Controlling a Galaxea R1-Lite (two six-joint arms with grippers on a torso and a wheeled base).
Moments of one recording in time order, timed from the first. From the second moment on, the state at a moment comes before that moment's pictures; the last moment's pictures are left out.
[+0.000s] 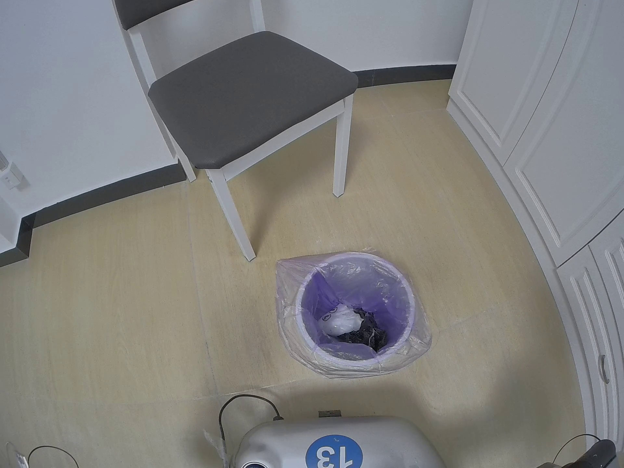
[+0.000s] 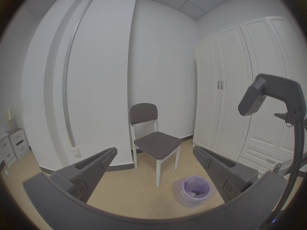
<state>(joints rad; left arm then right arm) 0.01 0.12 -0.92 0.46 -0.15 0.01 0.06 0.10 -0.83 0.24 -0.05 0.00</state>
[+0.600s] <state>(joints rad) 0.00 0.01 -0.32 0.12 -0.04 -0.02 0.04 0.07 -0.64 0.18 0.01 -0.06</state>
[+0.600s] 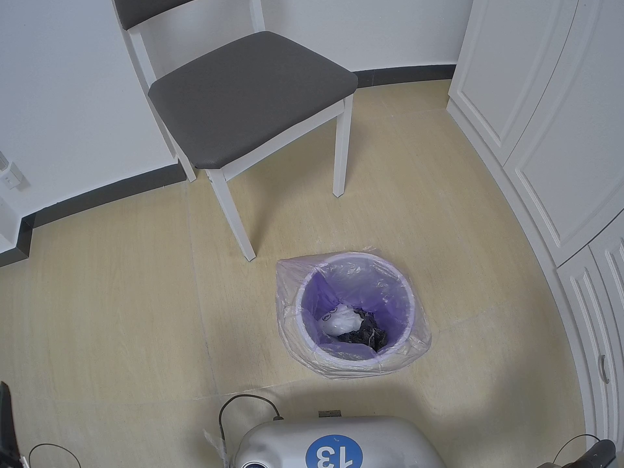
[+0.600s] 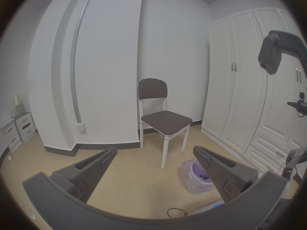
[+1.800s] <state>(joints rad) 0.00 0.01 -0.02 -0.06 0.26 -0.04 0.01 0.01 -0.02 -0.05 0.08 -0.07</state>
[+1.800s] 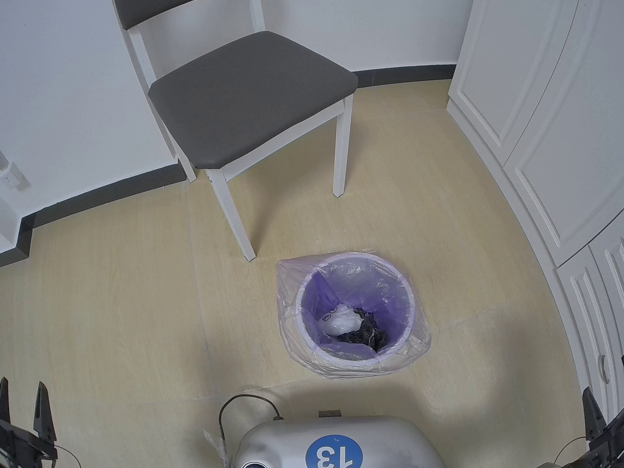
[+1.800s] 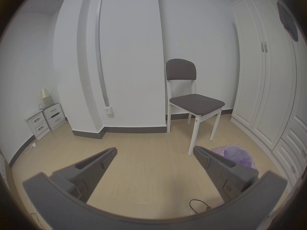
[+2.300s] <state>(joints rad) 0.00 0.01 -0.02 -0.03 0.16 -0.08 0.01 0.01 -0.02 0.00 -0.08 0.02</state>
